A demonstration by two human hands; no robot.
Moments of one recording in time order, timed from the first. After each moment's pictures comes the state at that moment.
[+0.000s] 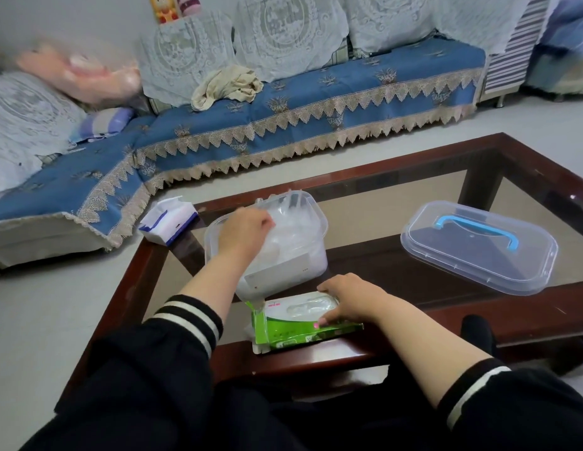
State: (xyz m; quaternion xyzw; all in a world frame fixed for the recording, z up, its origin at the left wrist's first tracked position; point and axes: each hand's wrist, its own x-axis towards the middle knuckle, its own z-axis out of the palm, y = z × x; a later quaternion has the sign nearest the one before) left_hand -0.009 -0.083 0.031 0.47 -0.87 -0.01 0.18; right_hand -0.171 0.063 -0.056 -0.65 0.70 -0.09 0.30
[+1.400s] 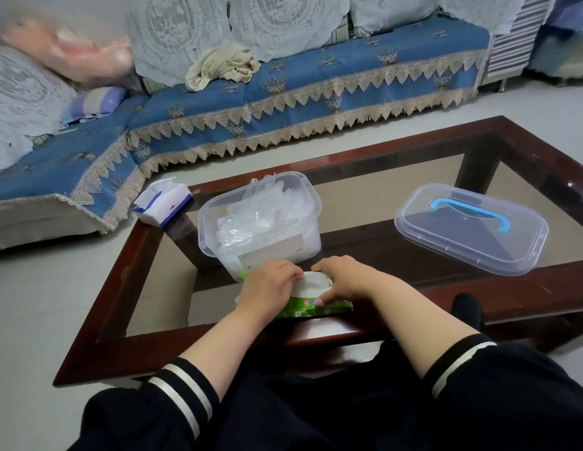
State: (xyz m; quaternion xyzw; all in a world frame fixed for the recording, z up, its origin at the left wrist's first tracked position) left_hand 0.009 0.014 -0.054 0.32 -0.92 -0.07 0.23; right_hand -0.176 0.066 -0.058 -0.64 0.69 -0.10 0.32
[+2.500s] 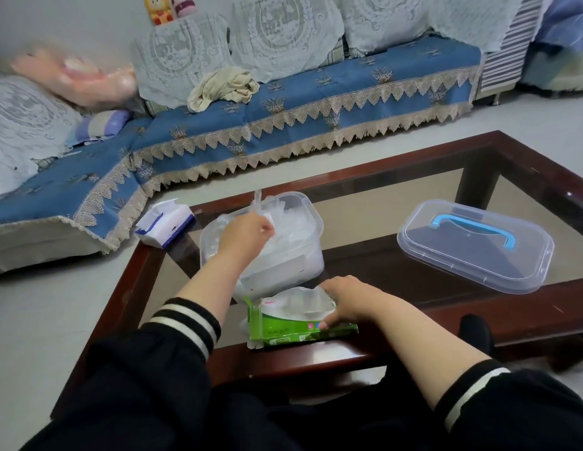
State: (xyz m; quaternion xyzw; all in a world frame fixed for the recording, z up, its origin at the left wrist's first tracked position) left_hand -0.017 -0.092 0.027 0.48 -0.87 -0.05 0.10; right_hand -0.178 0.059 -0.062 -0.65 0.68 -0.09 0.33
